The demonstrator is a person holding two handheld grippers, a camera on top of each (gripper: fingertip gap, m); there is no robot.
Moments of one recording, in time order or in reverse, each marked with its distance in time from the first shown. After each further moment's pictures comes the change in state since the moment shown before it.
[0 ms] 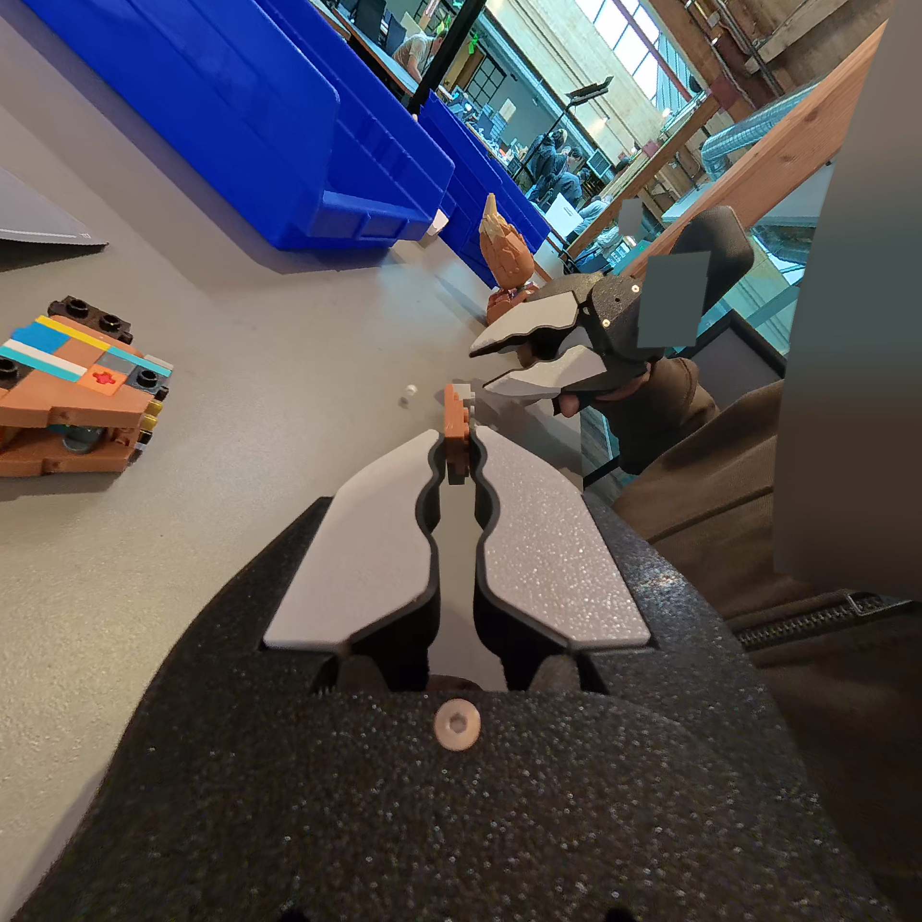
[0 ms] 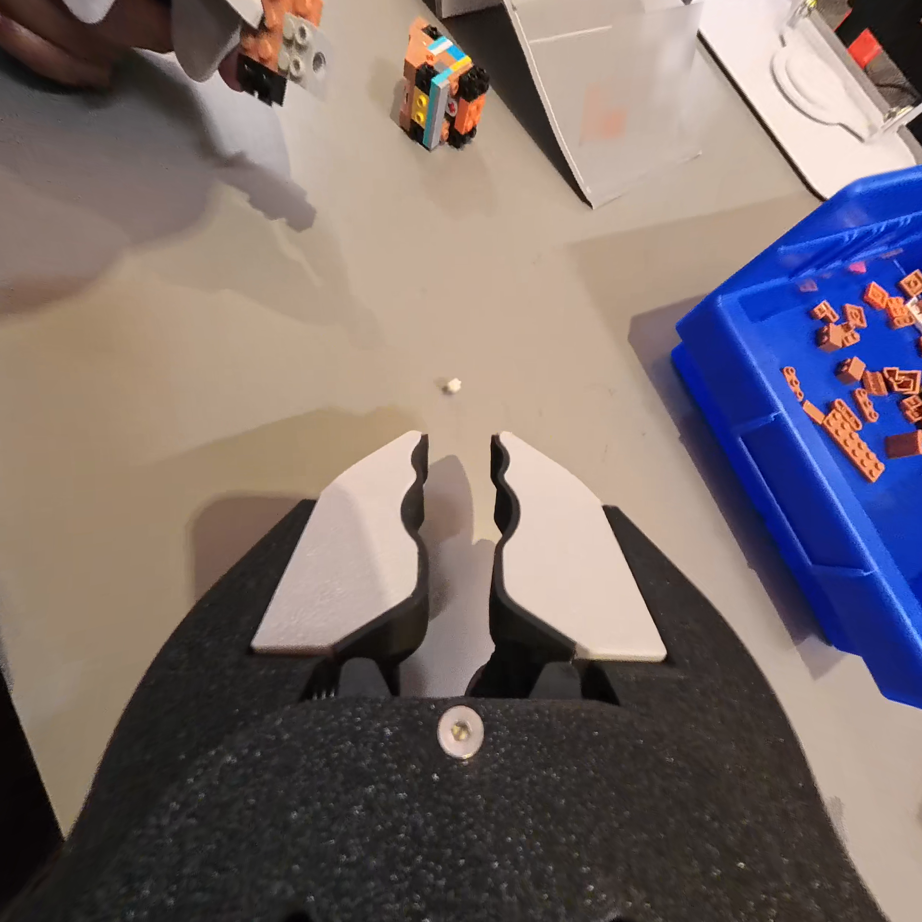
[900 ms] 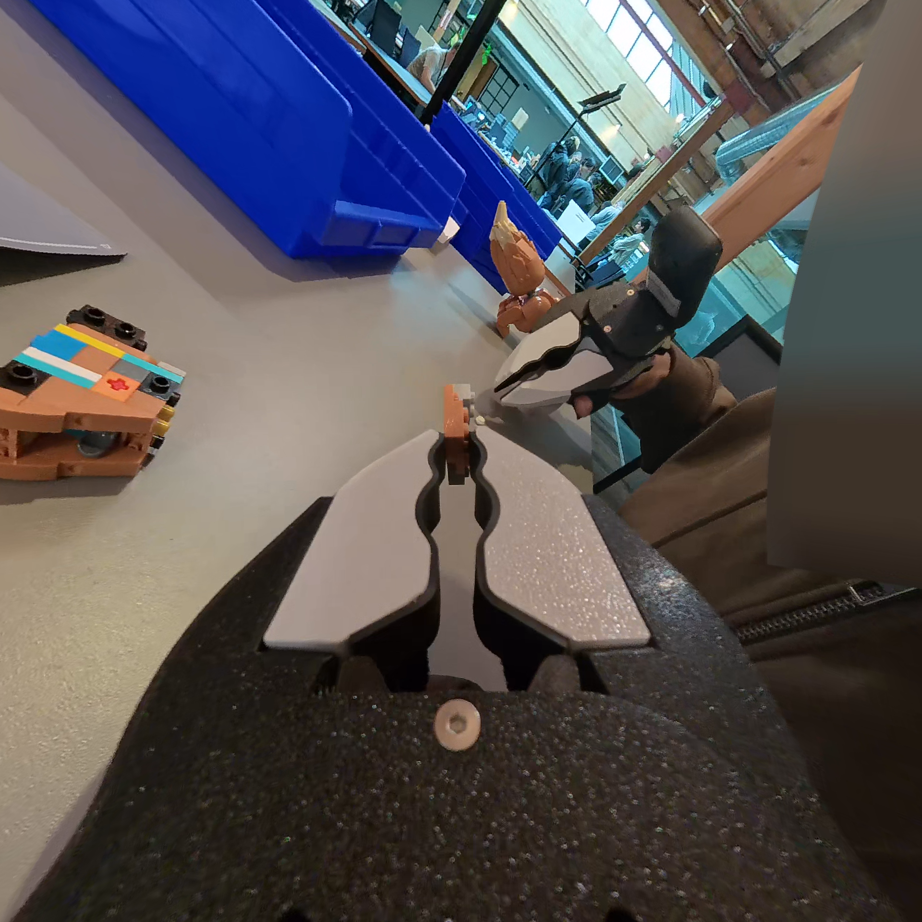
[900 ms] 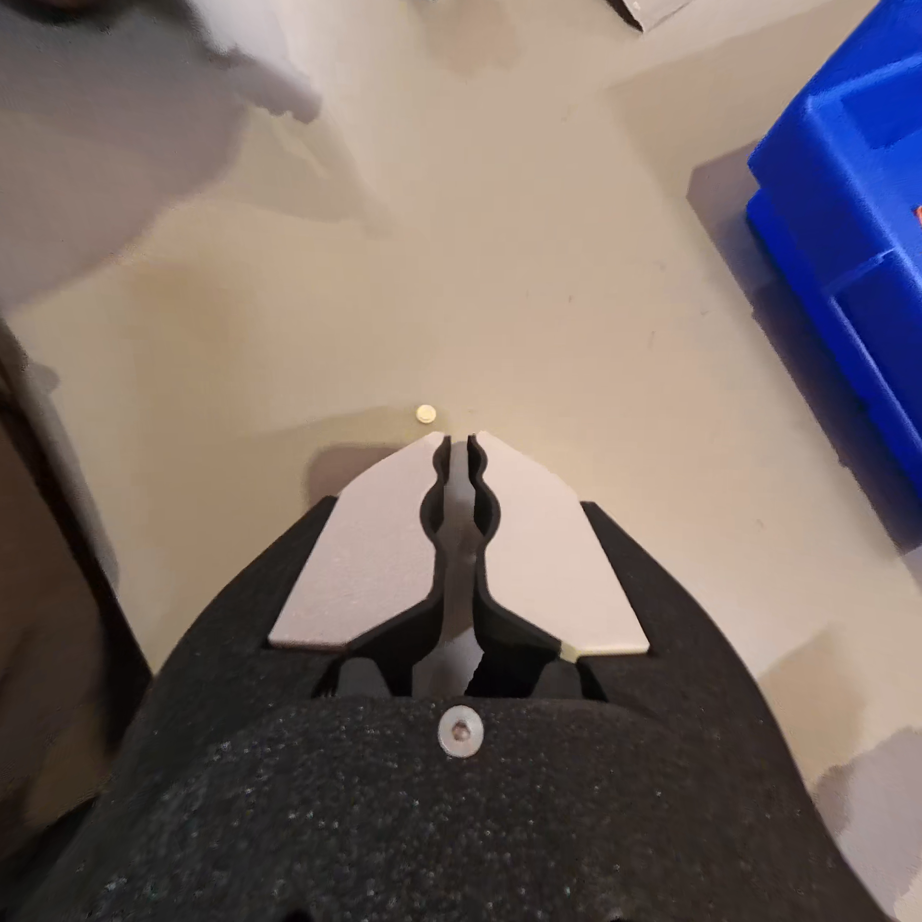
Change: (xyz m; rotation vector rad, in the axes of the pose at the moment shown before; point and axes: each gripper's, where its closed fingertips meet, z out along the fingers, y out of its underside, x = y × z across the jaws) left arm -0.003 -0.002 0.001 0.014 -0.026 0.010; right arm -0.005 0.039 -0.017 -0.129 -0.132 0.152
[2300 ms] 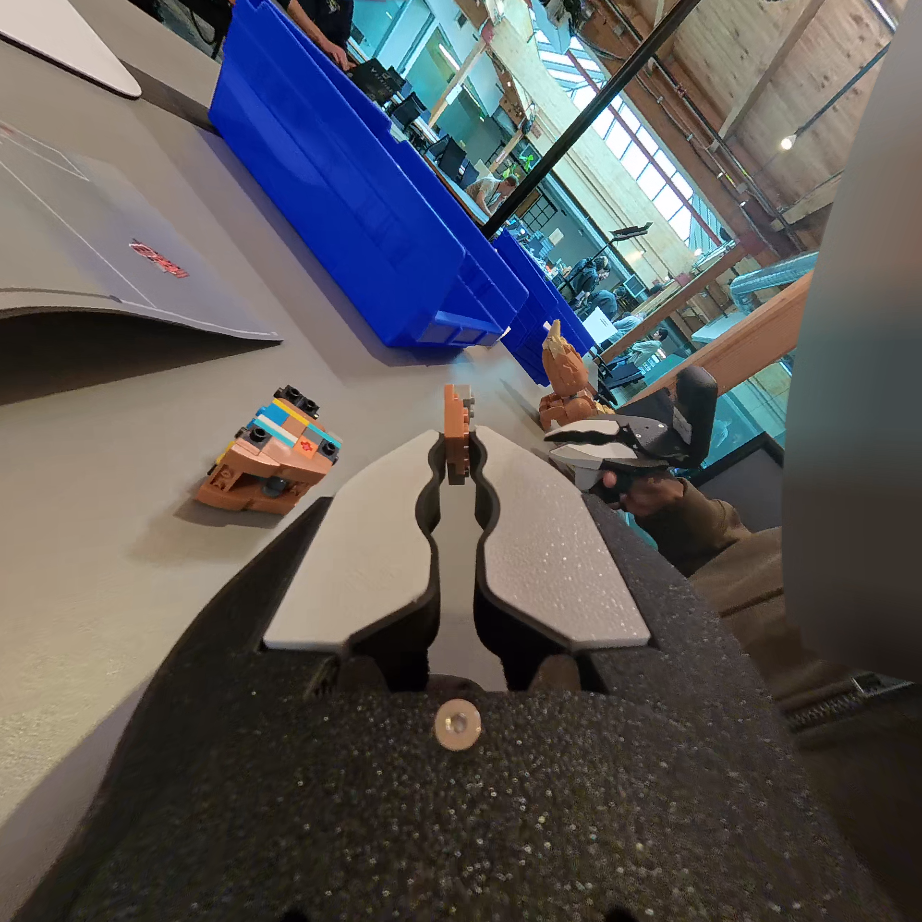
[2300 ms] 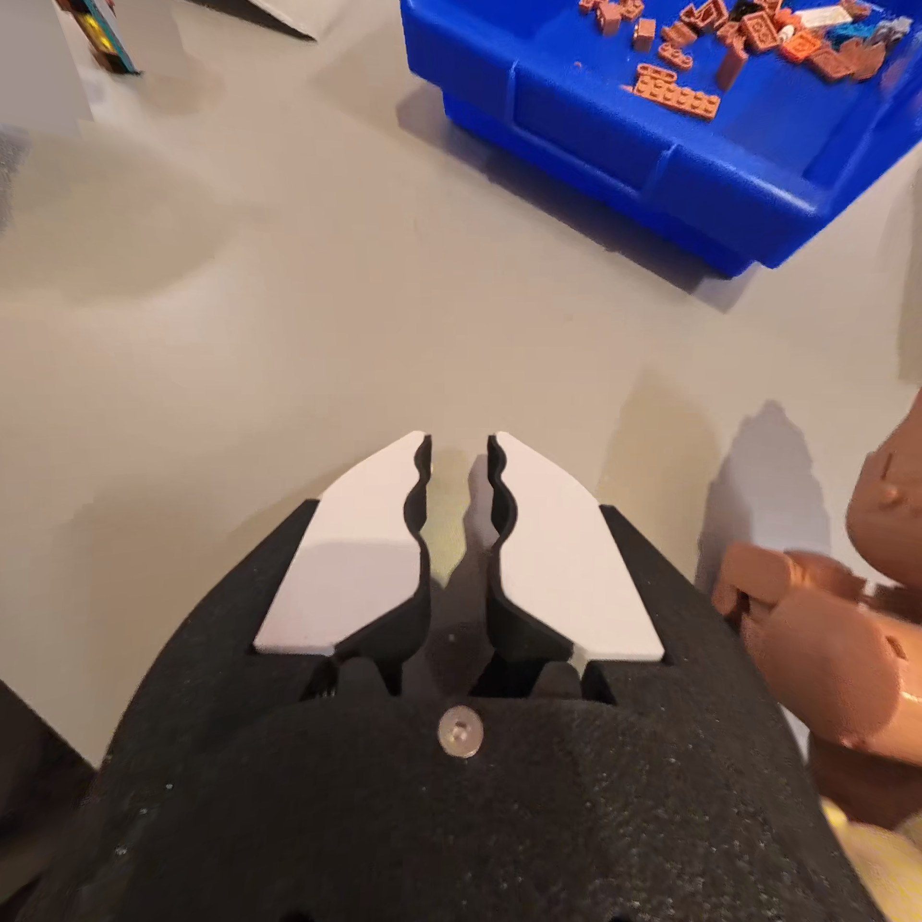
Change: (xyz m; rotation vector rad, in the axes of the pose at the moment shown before) left arm -0.042 -0.041 -0.019 0.182 -0.091 -0.097; right arm 0.057 0.058 -0.046 0.160 0.310 0.331
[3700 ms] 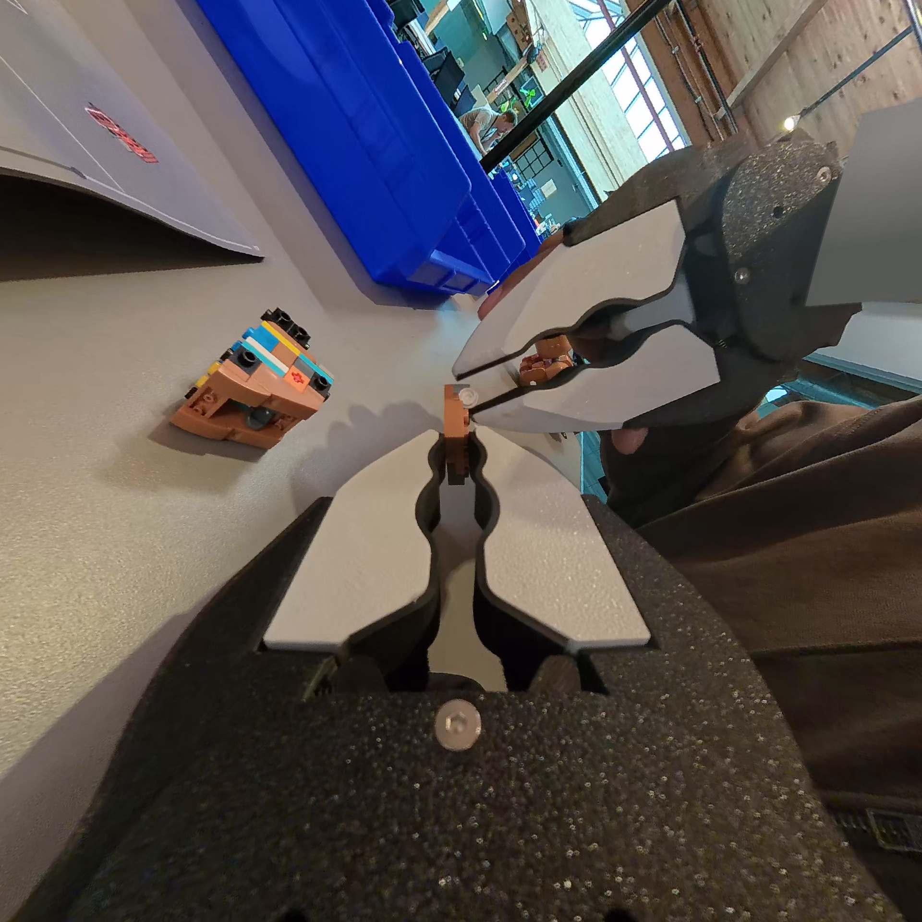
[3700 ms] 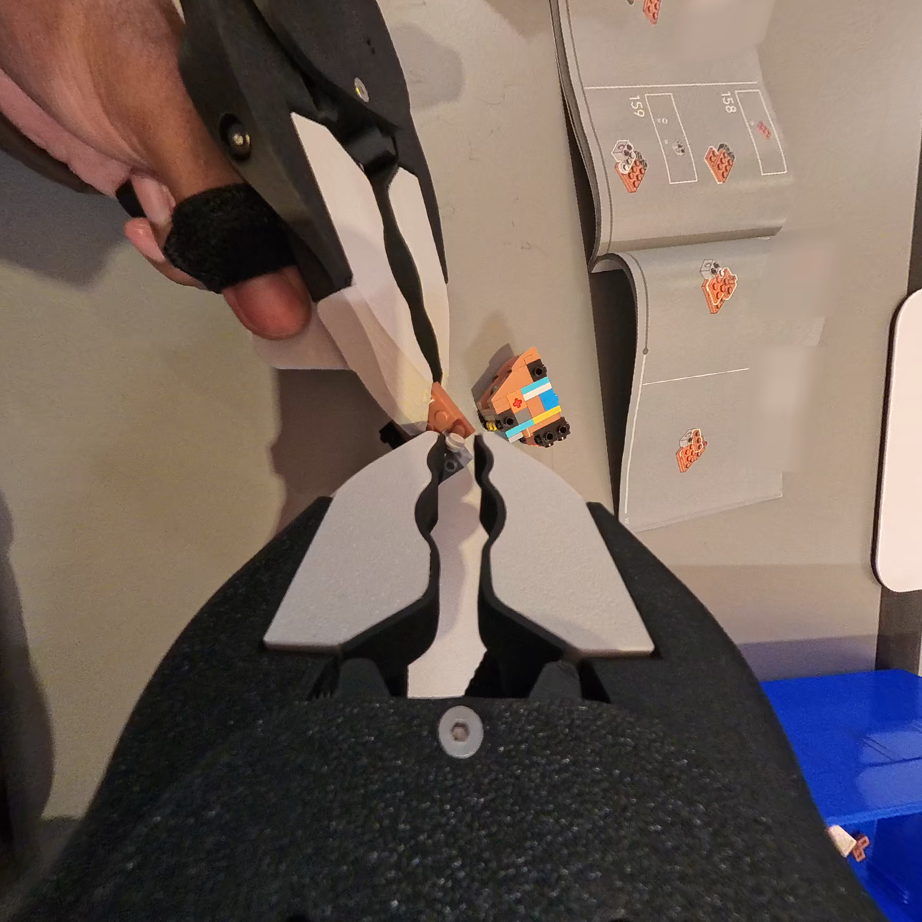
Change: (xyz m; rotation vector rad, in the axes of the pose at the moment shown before) left arm 0.001 0.018 -0.007 -0.114 0.025 -0.130; right arm -0.216 -0.180 0.129 -0.257 -0.480 -0.850
